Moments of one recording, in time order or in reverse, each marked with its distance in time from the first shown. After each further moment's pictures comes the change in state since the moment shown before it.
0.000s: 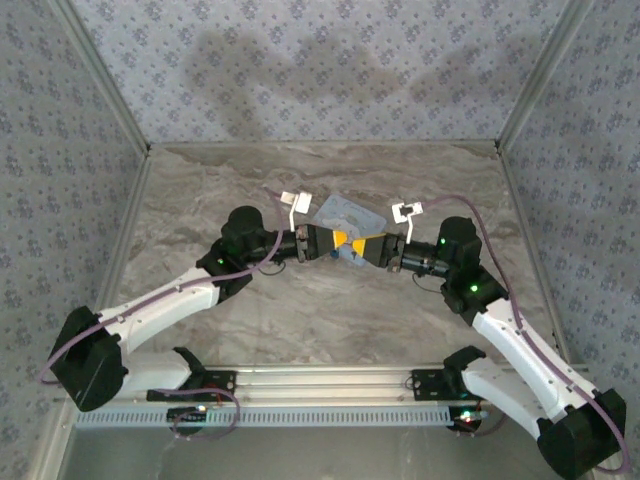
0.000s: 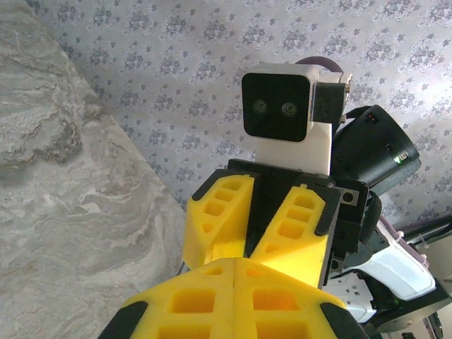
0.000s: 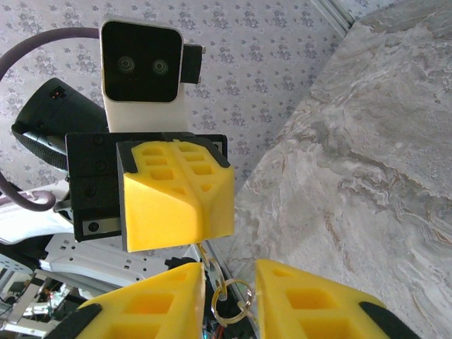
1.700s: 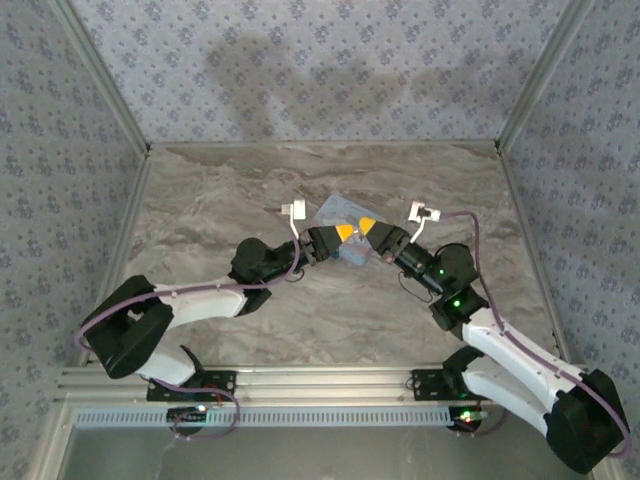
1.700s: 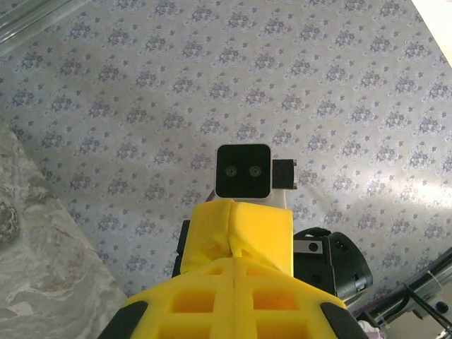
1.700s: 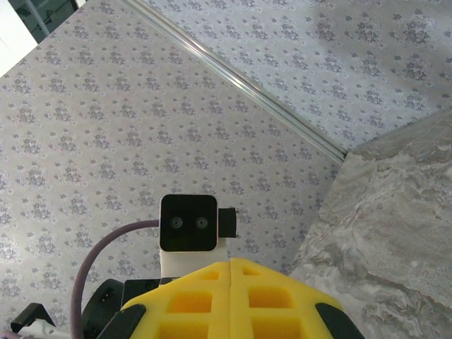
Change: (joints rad) left arm -0.090 0.227 -0.183 0.760 -0.273 -0.232; right arm 0.114 0.012 -0.232 0.603 0.462 0.275
